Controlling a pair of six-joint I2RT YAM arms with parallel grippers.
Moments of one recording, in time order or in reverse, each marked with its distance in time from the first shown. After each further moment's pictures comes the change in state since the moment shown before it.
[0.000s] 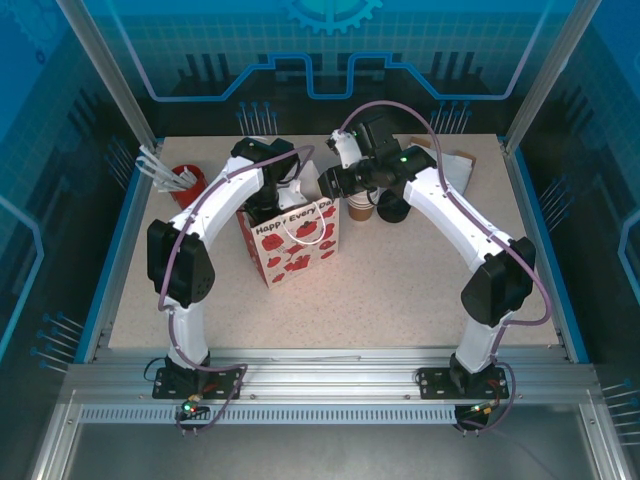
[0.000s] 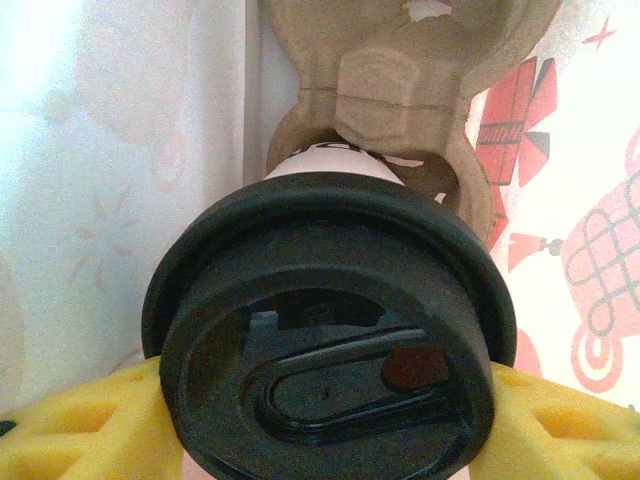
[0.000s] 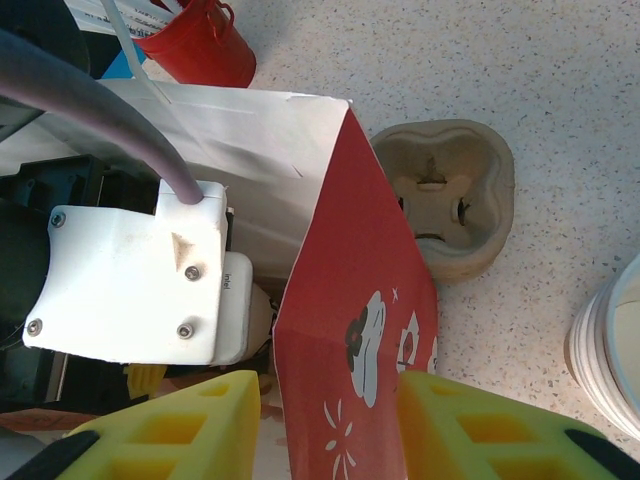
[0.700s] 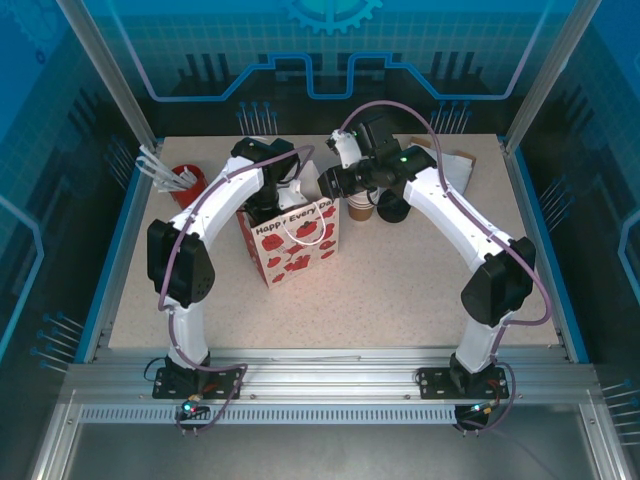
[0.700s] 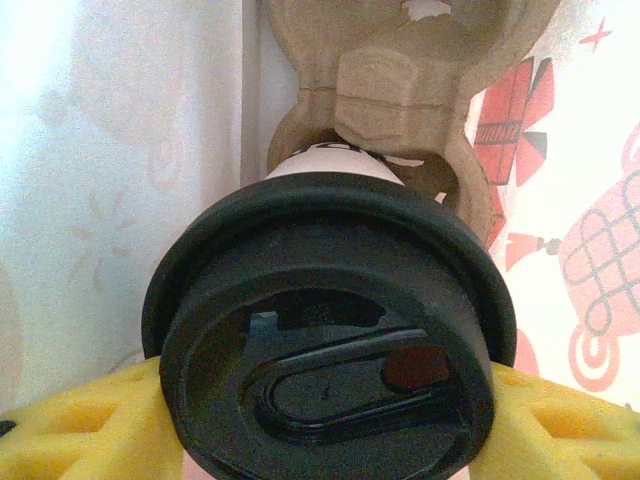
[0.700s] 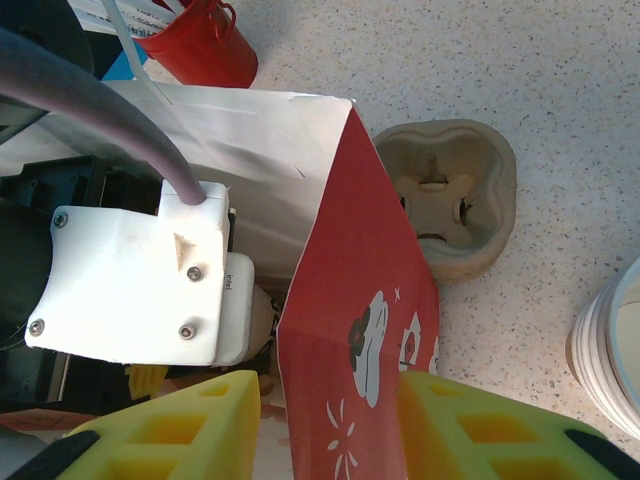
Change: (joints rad) left arm 0.000 0.000 0.000 -0.003 0.003 0.000; right arm 0.000 0.000 0.000 0.000 -0.003 0.000
